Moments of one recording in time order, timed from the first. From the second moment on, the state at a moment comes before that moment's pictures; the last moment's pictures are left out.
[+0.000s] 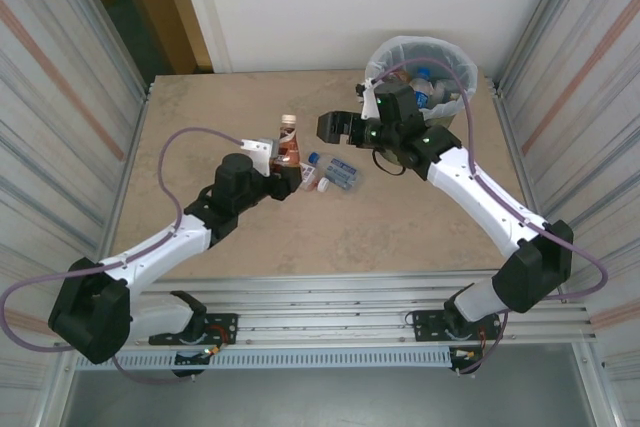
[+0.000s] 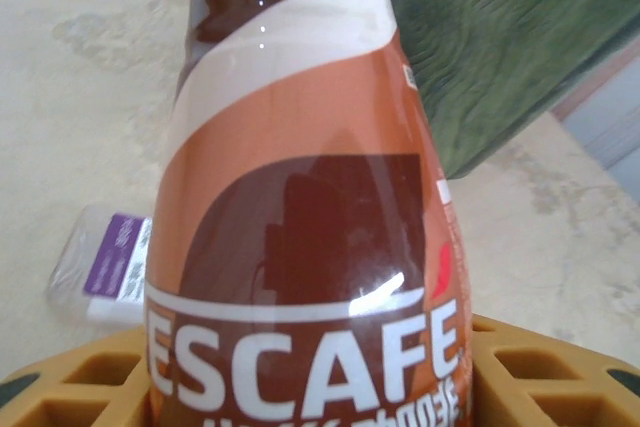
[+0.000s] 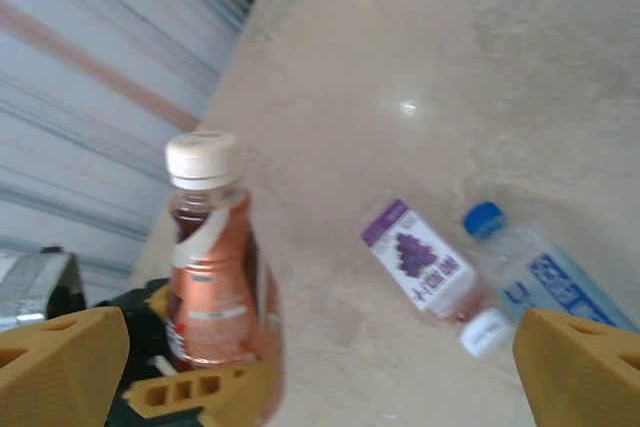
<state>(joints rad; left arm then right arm) -0.58 1.20 0.68 0.18 0.11 -0.34 0.58 1.47 1.40 -0.44 -0.26 0.57</state>
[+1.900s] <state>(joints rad) -0.65 1.12 0.67 0.31 0.05 -0.24 0.30 1.62 2.11 -0.80 0.02 0.27</state>
